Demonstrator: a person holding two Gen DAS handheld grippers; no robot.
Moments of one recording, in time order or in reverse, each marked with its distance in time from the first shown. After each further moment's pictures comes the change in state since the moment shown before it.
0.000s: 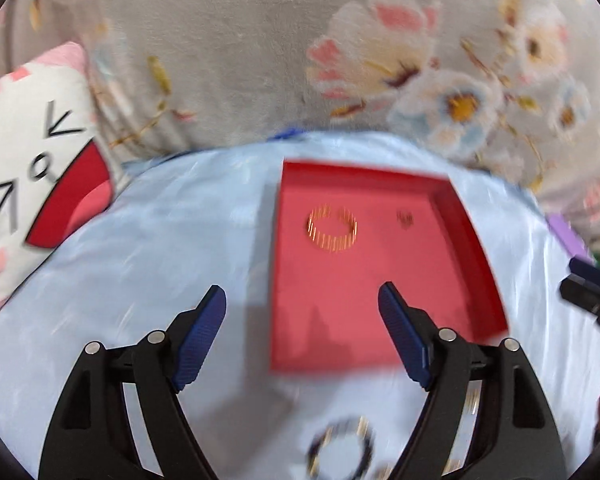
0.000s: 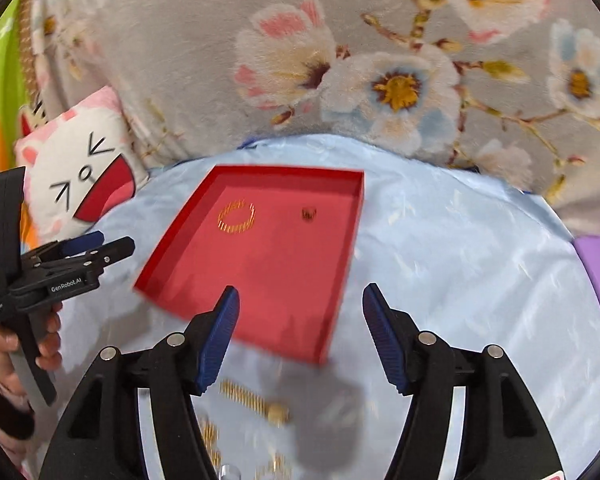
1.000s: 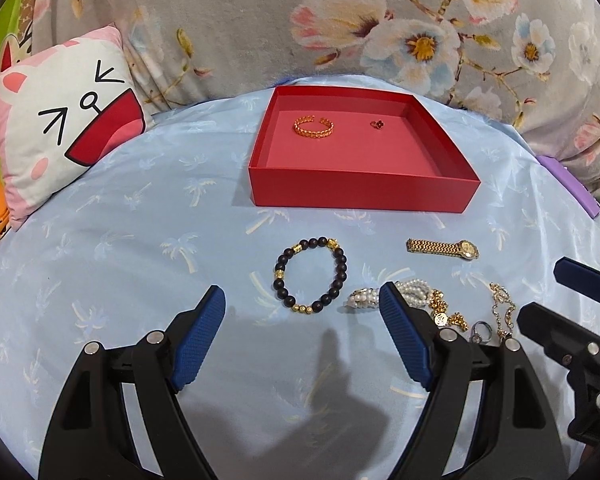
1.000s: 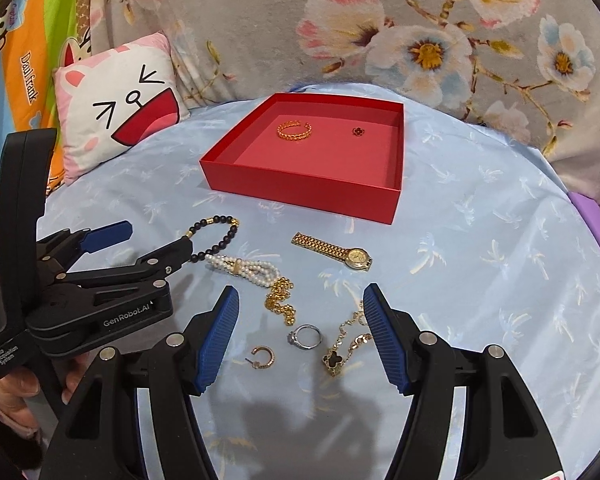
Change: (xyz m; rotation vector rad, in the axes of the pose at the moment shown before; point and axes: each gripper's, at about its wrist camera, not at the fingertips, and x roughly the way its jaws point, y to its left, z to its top) left arm -0.050 -0.041 -0.142 0.019 -0.013 0.078; right arm -0.034 0.073 -0.133 -0.072 0.005 -0.033
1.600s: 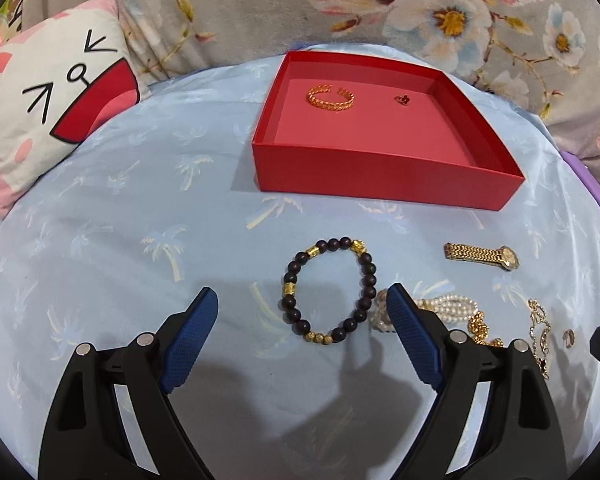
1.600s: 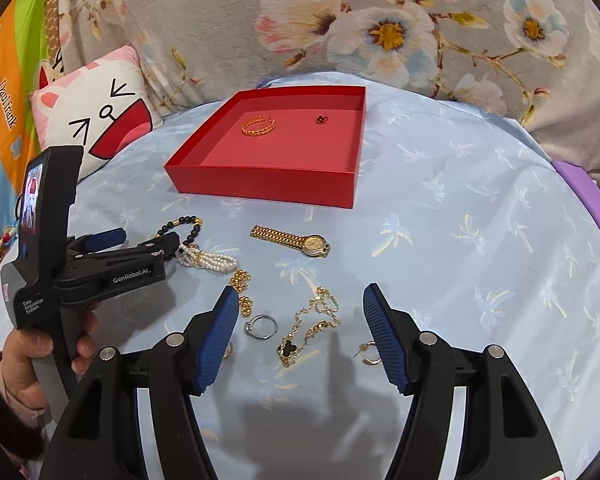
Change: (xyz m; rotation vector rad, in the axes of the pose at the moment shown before) left arm 0.048 0.009 0.012 -0.048 0.106 0.016; right arm 0.001 -0.037 -0.005 0.099 0.021 -0.021
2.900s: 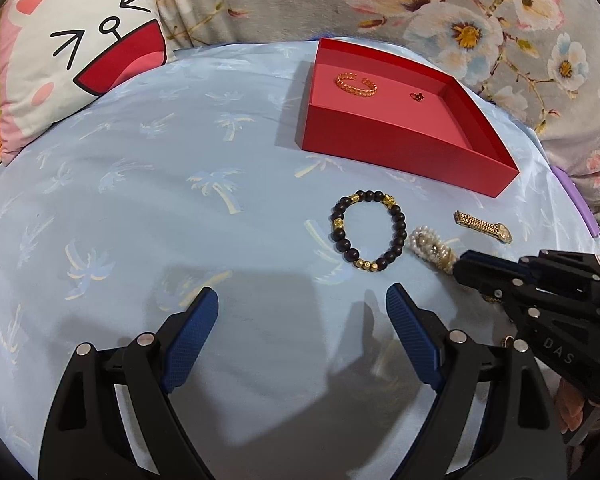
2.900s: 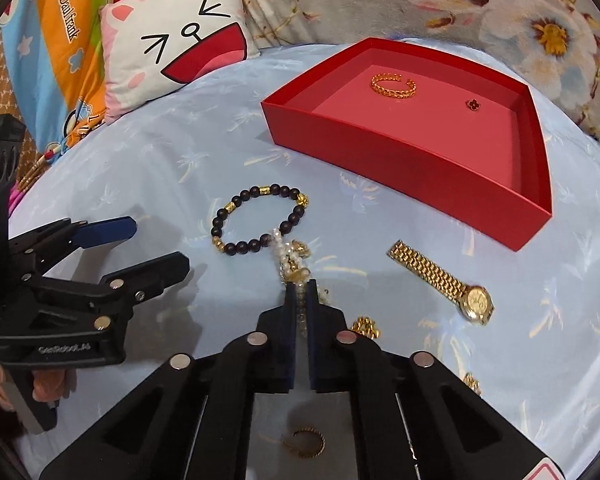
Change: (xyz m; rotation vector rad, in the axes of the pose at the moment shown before) left arm -0.022 0.041 -0.033 -0.083 0.029 -0.063; right arm 0.093 0.077 0.021 -0.276 0.157 0.248
